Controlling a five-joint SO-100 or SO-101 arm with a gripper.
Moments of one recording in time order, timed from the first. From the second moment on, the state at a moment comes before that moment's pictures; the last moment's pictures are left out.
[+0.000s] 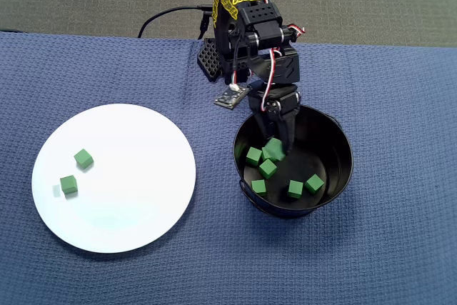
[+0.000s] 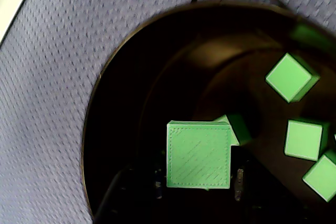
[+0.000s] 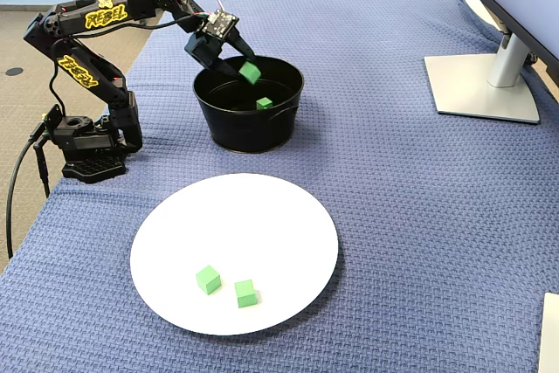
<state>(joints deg) -18.9 127.3 120.4 50.6 -28.0</state>
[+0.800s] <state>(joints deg) 31.6 98.0 101.1 40.3 -56.0</state>
